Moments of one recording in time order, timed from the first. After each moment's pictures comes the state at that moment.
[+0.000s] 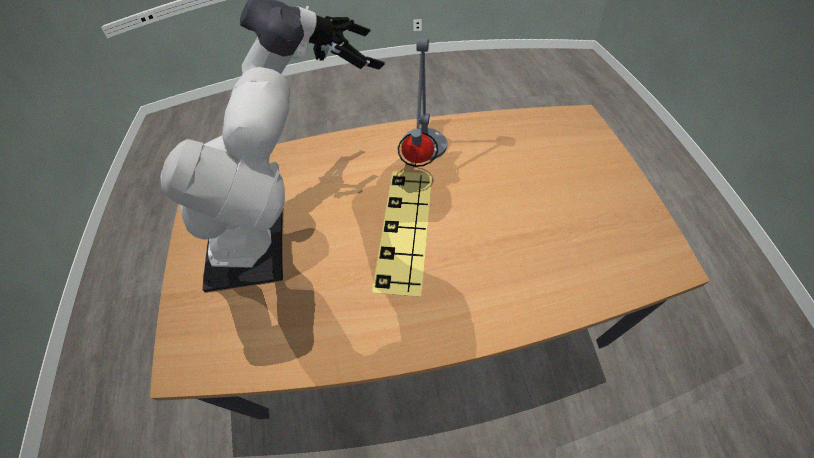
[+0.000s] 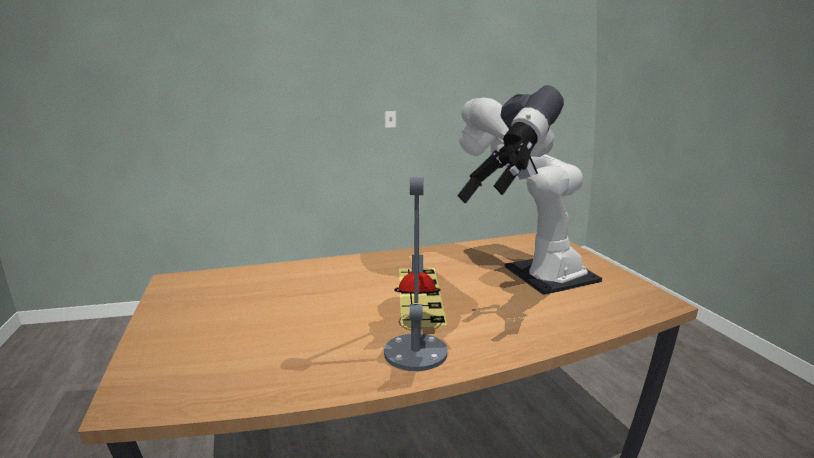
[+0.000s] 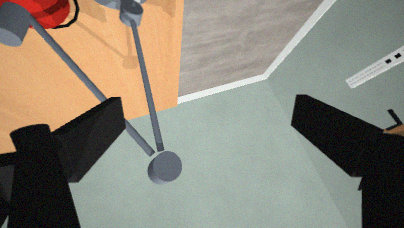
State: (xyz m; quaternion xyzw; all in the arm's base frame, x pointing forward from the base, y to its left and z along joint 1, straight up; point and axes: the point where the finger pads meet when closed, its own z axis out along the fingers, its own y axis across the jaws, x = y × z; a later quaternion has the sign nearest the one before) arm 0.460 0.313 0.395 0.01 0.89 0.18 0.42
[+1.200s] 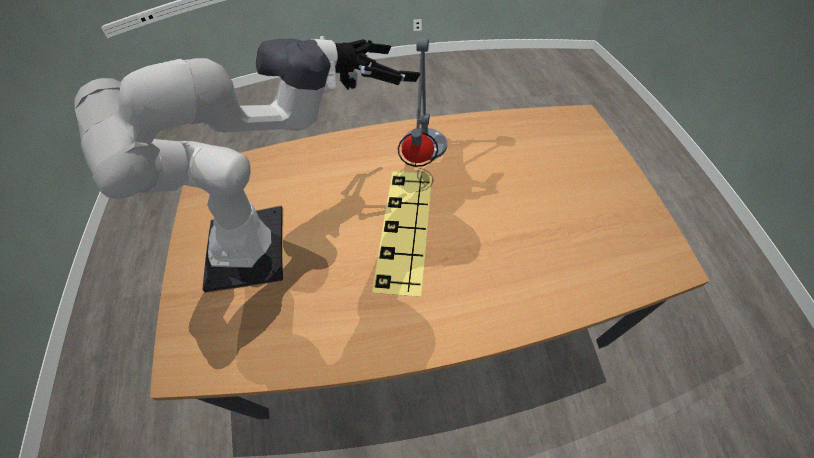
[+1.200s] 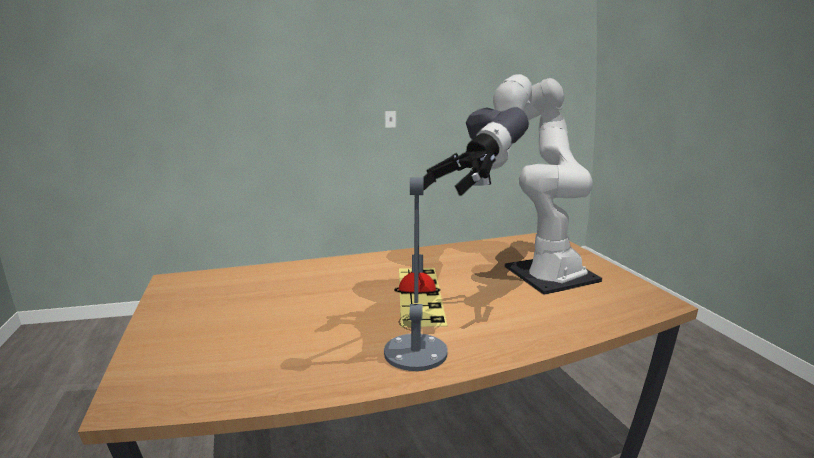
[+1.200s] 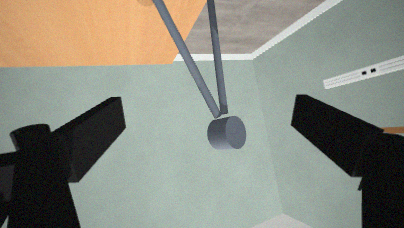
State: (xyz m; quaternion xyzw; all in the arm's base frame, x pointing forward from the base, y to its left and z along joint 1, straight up) arm 0.523 0.214 0.388 -0.11 0.83 0.16 0.52
